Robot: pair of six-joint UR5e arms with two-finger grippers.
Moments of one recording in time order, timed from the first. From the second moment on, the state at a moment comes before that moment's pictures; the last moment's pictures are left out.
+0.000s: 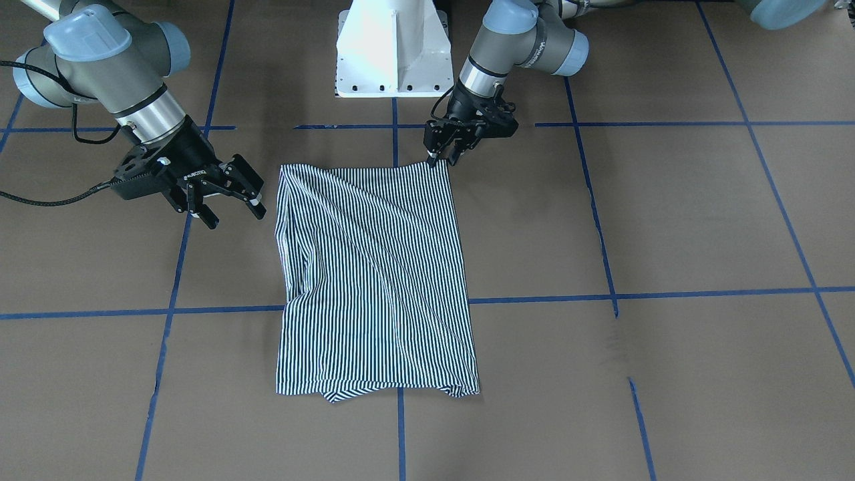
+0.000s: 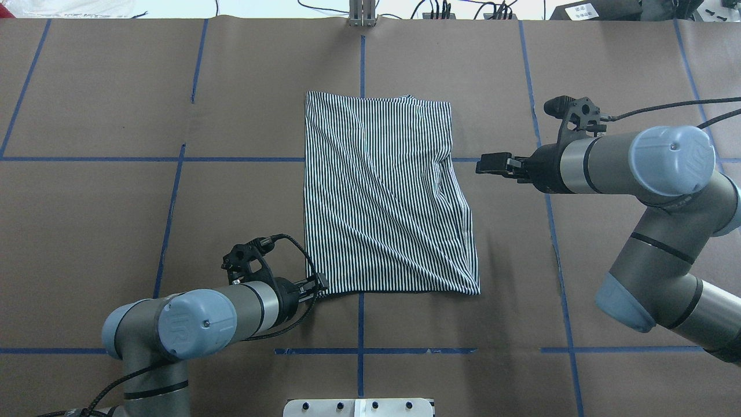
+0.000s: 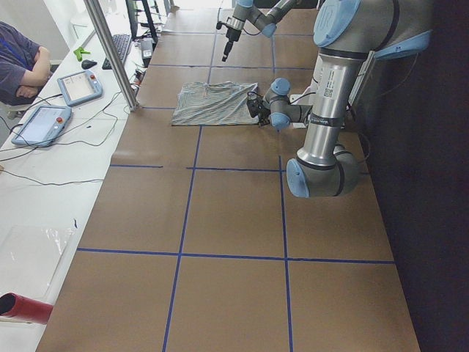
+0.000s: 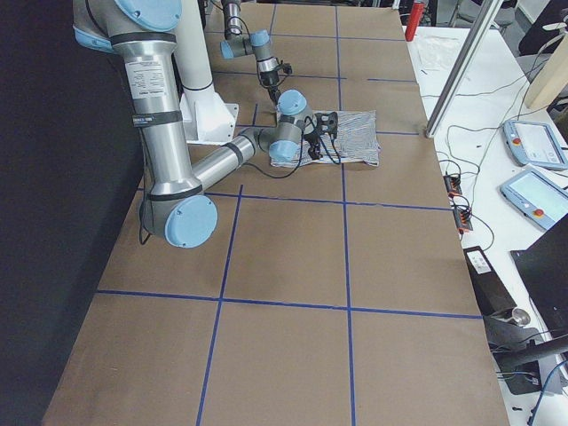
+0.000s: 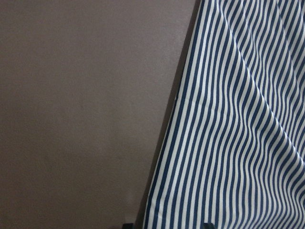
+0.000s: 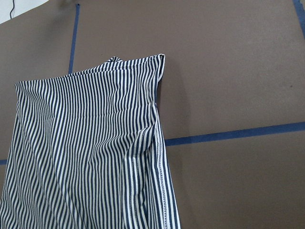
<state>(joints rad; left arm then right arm) -0.23 -1.94 -1.78 -2.15 -1.48 -1.83 0.70 -1.37 1.85 -0.89 1.83 1.34</state>
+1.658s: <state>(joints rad) -0.23 -1.95 -1.77 -2.15 -1.48 -1.83 0.70 -1.38 1.85 -0.89 1.82 1.34</state>
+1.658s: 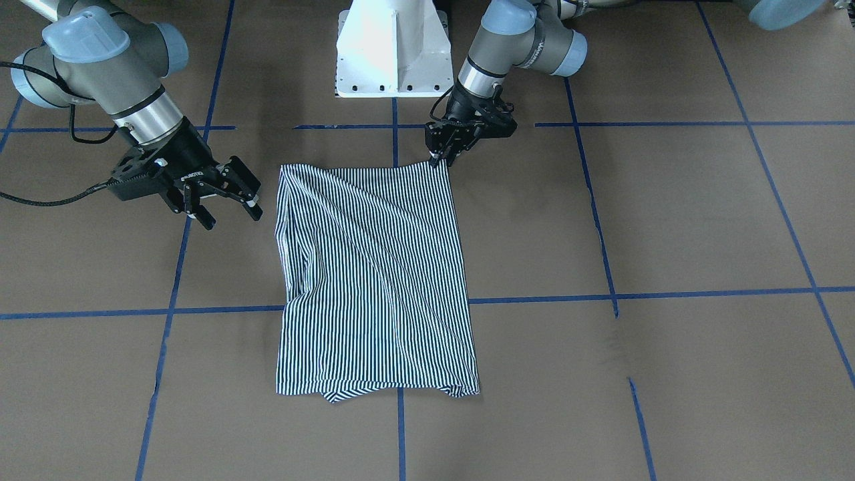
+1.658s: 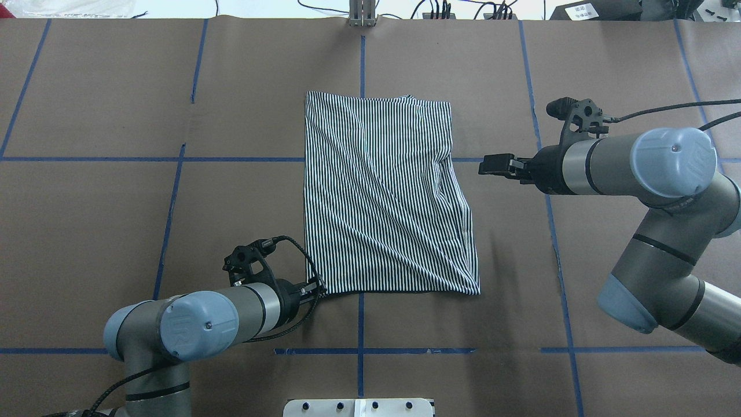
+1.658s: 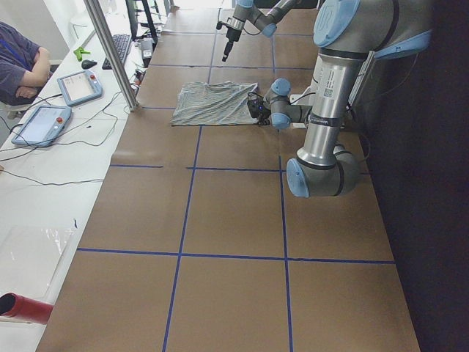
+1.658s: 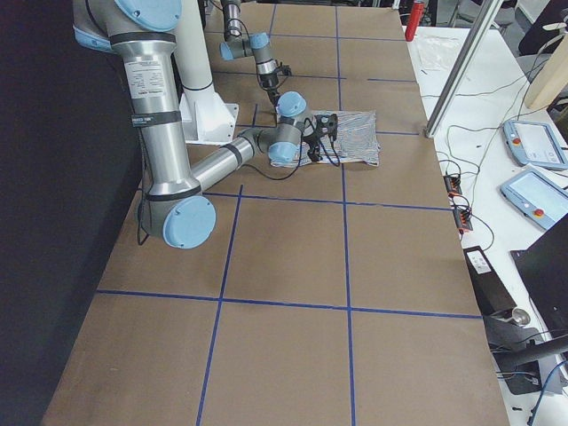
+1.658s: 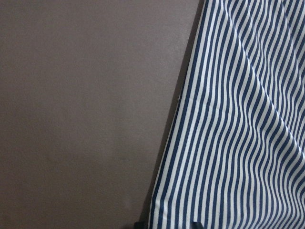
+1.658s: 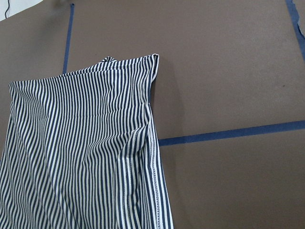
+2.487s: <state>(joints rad) -0.22 -1.95 -1.77 -2.15 -1.48 -1.83 0.70 -1.38 1.85 -0.89 1.82 1.34</state>
